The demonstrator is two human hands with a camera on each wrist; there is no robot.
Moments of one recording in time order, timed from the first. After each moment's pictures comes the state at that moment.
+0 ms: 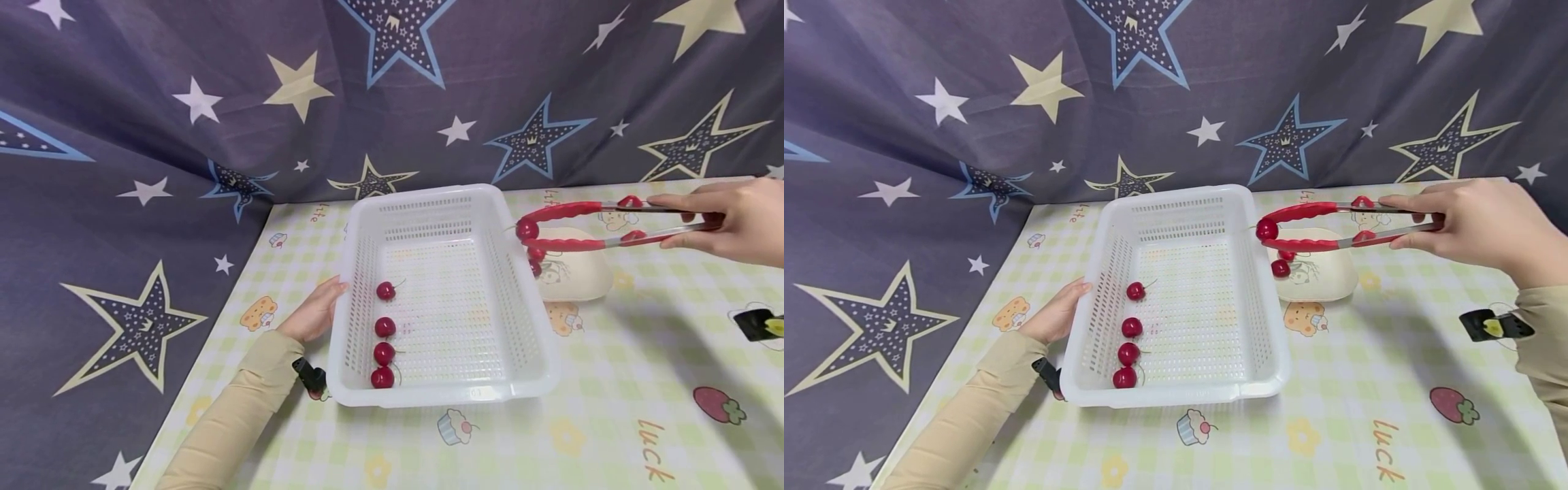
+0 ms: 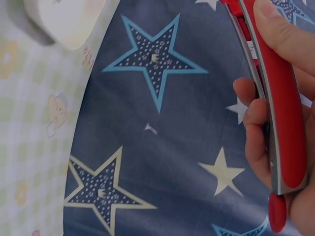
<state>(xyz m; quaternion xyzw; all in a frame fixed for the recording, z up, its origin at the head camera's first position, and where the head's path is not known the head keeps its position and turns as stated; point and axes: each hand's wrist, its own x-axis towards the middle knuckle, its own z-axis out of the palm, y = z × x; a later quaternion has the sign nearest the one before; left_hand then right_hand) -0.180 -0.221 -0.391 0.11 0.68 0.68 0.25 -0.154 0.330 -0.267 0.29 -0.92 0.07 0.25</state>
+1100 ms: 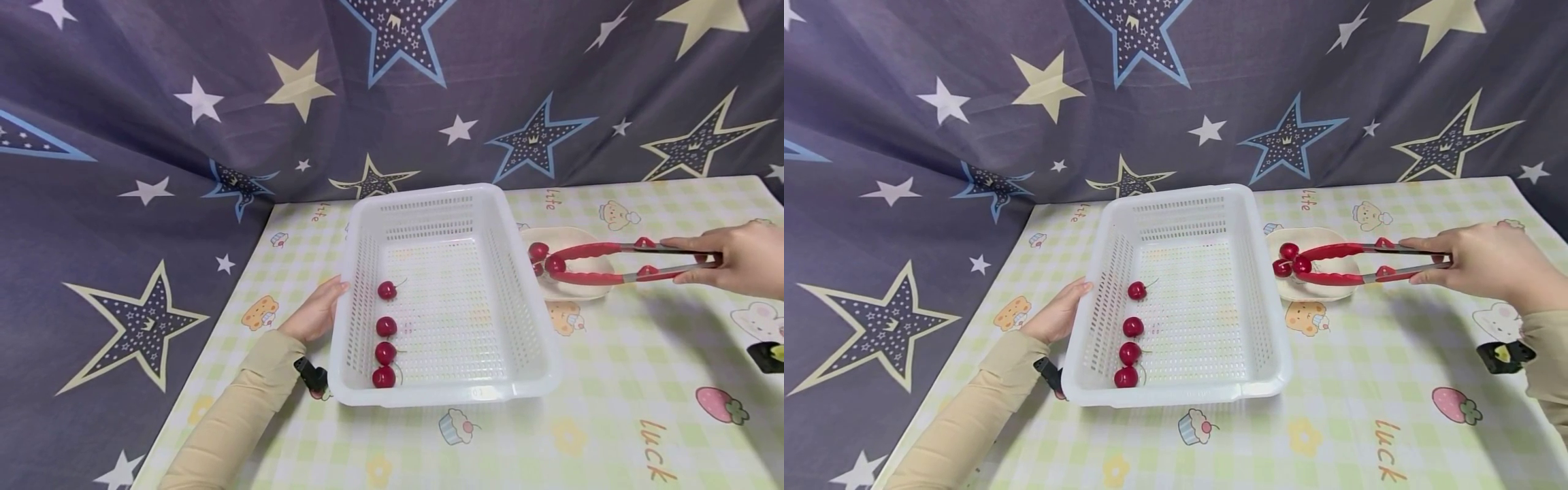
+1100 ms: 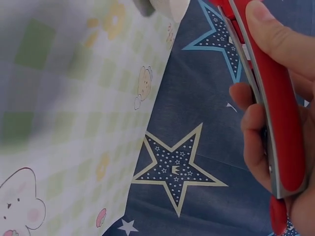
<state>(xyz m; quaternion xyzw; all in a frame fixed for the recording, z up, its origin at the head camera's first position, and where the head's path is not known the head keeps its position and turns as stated) -0.180 -0.221 -0.391 0.12 0.68 0.68 0.25 -0.147 0.361 -0.324 0.21 -0.97 0.03 0.15</state>
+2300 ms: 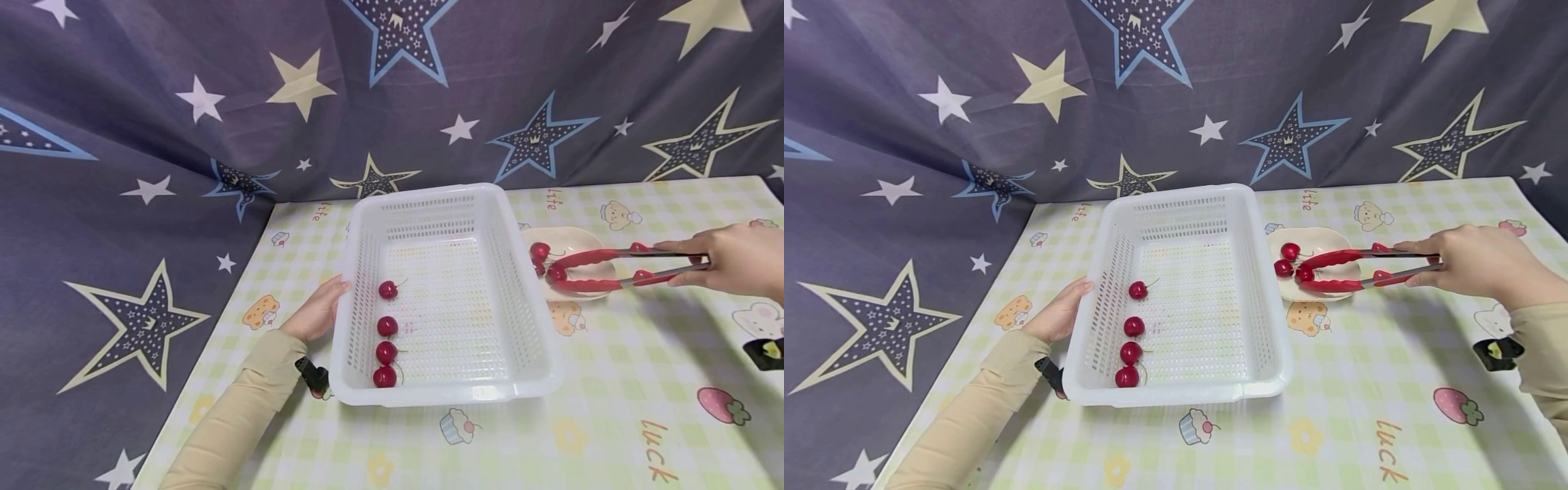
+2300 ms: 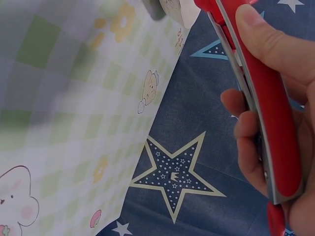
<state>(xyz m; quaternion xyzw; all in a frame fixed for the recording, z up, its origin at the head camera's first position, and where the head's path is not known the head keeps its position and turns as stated) -0.179 -0.219 -0.390 0.11 0.68 0.68 0.25 -0.152 0.351 -0.315 0.19 -0.98 -0.03 0.04</state>
